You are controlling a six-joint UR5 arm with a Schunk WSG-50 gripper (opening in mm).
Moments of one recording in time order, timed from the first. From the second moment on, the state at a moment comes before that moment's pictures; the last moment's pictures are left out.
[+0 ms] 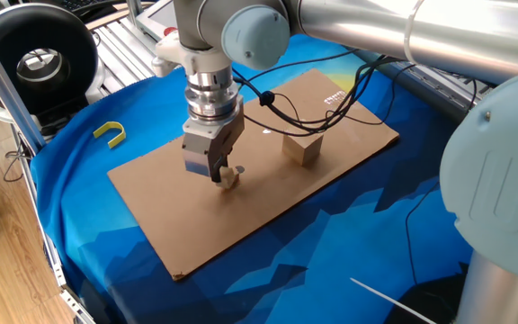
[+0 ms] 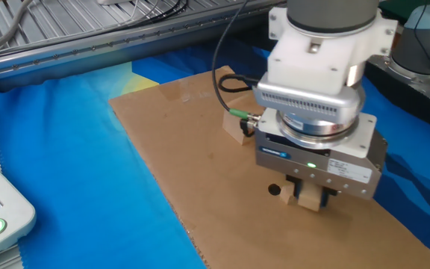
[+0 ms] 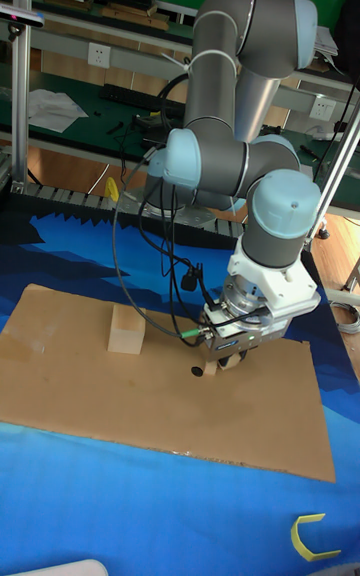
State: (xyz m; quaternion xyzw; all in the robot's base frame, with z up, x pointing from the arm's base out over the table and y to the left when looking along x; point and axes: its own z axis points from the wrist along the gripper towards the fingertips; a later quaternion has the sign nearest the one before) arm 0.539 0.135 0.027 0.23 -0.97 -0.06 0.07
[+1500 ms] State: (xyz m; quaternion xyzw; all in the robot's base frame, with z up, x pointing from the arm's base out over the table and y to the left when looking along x) arm 0.545 0.127 0.025 0.22 -0.97 -0.05 0.06
